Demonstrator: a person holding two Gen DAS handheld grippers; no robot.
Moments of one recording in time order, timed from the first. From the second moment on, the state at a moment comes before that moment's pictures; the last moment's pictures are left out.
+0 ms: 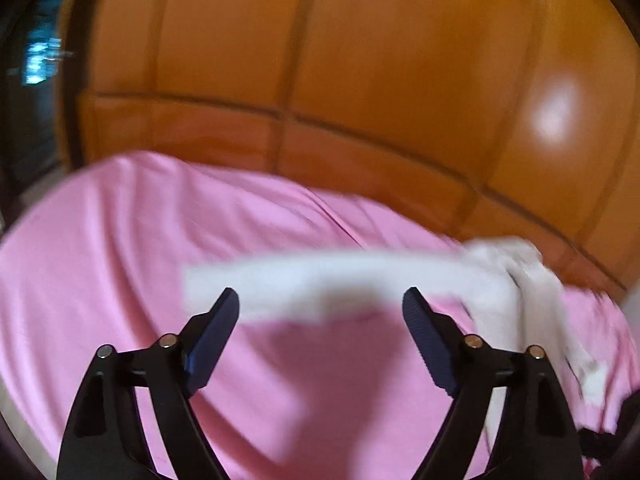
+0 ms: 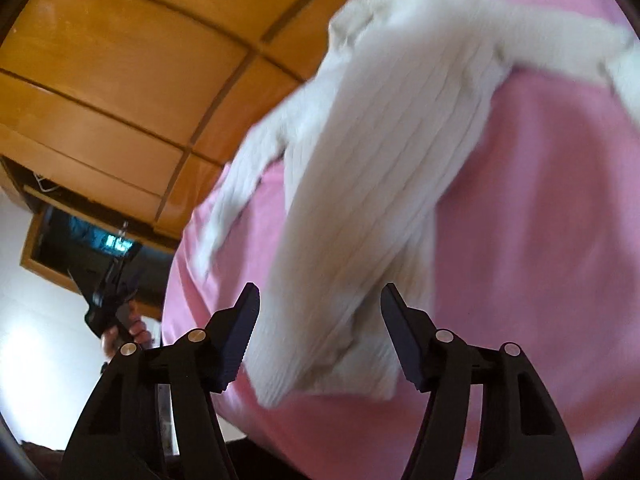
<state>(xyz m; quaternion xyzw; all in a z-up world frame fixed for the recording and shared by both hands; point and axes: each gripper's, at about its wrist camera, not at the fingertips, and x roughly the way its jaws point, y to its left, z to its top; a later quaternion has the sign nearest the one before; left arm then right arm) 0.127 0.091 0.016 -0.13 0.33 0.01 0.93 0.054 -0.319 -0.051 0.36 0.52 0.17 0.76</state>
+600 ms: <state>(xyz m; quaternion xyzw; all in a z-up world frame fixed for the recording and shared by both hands) 0.126 -0.109 -0.099 -0.22 0.52 -0.28 0.77 0.068 -0.340 0.013 0.32 0.43 0.15 0.83</state>
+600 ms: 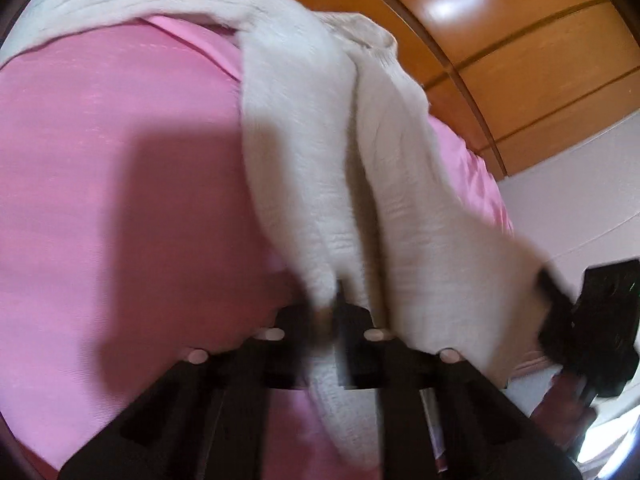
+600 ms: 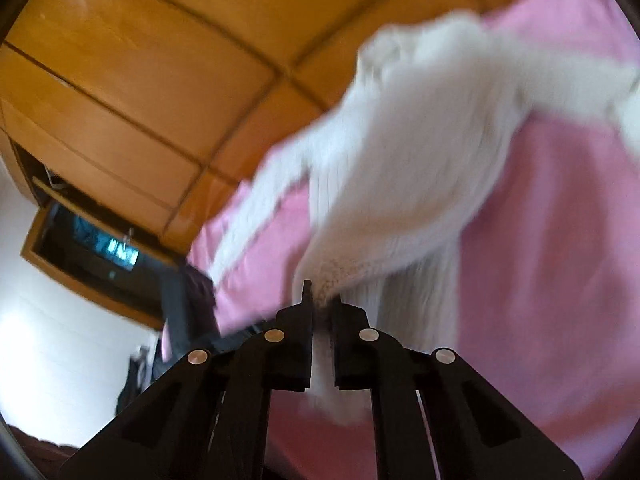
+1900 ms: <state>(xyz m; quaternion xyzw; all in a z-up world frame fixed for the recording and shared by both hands) 0.091 0.205 -0.041 -0.29 0.43 0.06 0.85 -0.001 -0.352 0.015 0.09 0.49 0.01 0.87</state>
